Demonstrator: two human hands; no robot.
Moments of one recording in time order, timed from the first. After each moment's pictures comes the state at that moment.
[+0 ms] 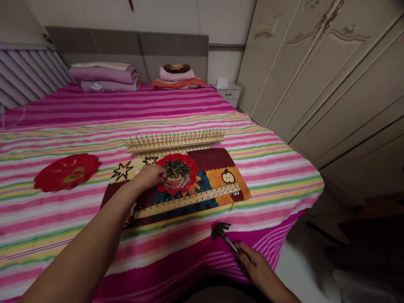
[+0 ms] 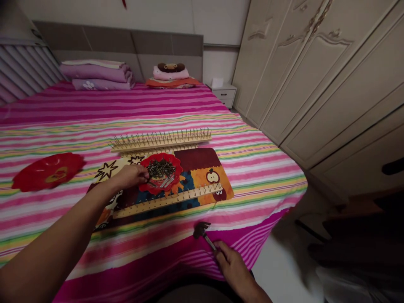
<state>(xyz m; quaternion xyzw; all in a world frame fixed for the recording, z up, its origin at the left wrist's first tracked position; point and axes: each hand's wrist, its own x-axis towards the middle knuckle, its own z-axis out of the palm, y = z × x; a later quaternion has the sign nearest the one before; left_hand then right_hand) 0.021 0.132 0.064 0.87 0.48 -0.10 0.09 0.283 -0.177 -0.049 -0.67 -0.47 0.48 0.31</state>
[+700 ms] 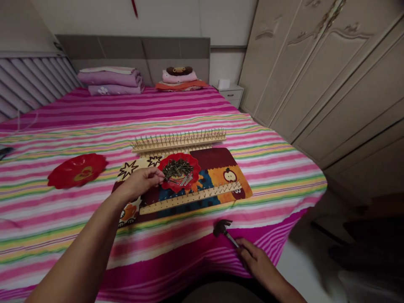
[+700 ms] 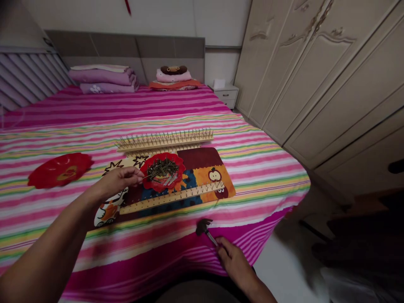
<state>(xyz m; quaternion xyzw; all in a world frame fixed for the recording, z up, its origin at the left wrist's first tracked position) -0.003 0.082 0.092 0.70 0.54 0.19 0.43 0.285 -0.176 -0.060 -0.68 -0.48 0.47 0.30</state>
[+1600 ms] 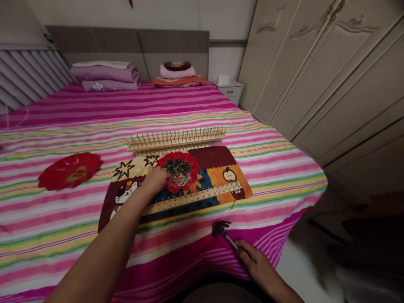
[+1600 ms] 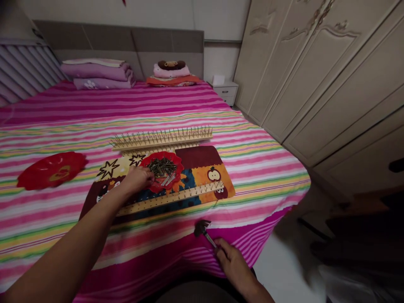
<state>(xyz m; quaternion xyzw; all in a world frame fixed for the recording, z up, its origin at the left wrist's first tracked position) 0.037 0.111 0.048 0.88 0.47 -0.09 0.01 0.282 -0.174 -0.049 -0.67 -0.48 0.47 0.30</state>
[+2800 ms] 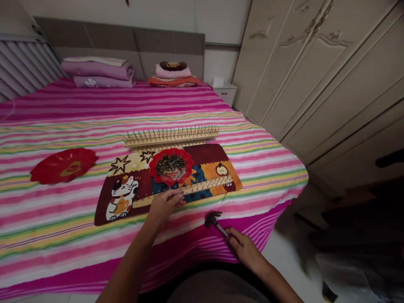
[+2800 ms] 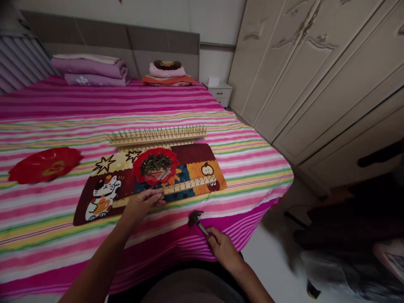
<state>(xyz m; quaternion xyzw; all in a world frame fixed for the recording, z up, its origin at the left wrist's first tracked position) 0.059 -0.010 0.027 0.50 0.53 0.33 0.60 0.278 -0.177 -0.056 -0.67 -0.48 0.46 0.33</state>
